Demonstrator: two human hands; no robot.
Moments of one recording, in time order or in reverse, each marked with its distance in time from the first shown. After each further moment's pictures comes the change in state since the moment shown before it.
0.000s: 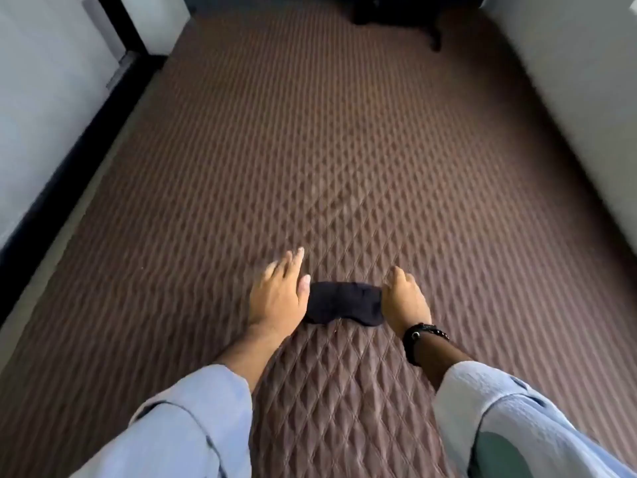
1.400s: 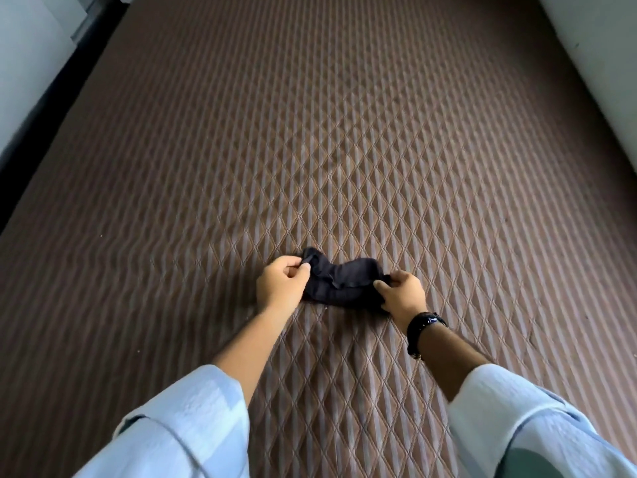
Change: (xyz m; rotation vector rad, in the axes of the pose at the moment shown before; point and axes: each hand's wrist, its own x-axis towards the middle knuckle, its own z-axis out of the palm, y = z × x) left_hand 0.011 0.009 0.093 -0.714 -0.080 -0.606; right_hand 0.030 0.066 0.069 0.532 -0.092 0.307
